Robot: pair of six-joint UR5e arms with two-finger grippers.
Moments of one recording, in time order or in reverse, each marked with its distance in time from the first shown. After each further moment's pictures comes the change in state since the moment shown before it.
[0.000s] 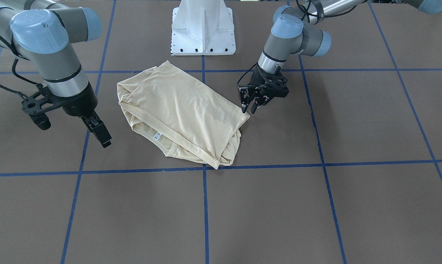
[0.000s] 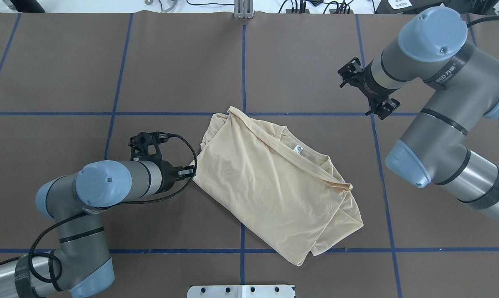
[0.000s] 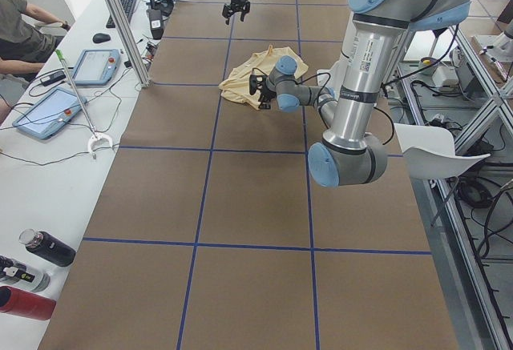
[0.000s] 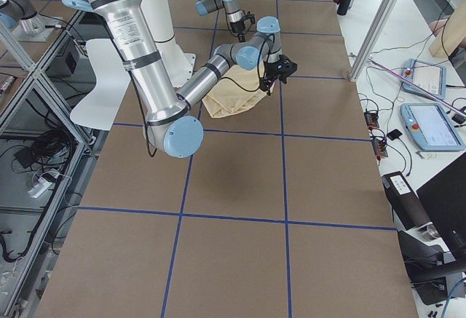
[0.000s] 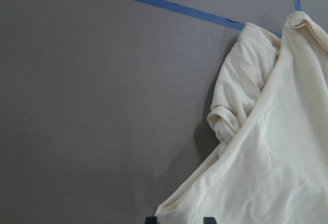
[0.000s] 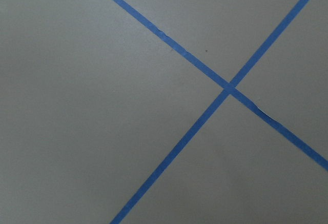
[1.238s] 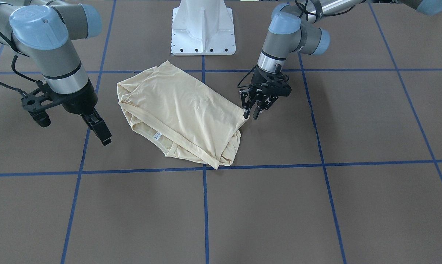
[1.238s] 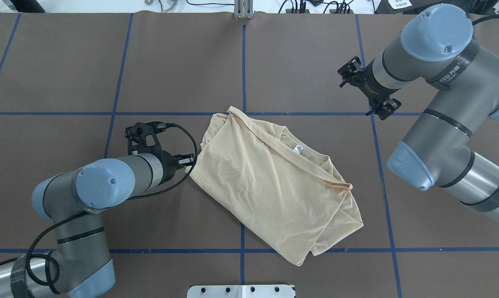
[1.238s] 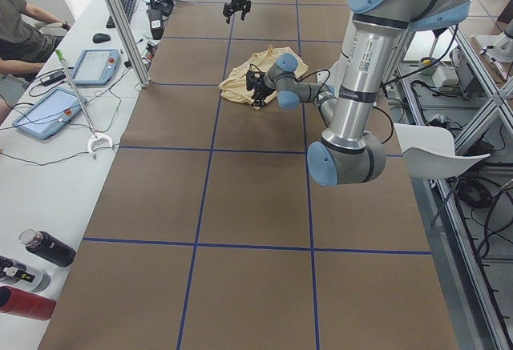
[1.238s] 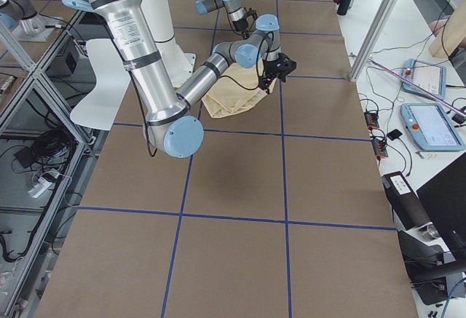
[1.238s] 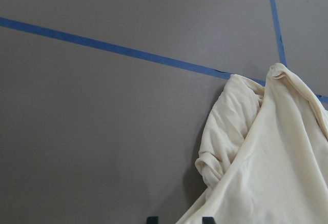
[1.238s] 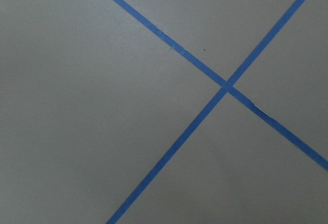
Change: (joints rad) left arm -0.003 -0.010 -0.001 0.005 0.128 0.001; right arm -0.001 0.000 0.011 -0.014 0.000 0.000
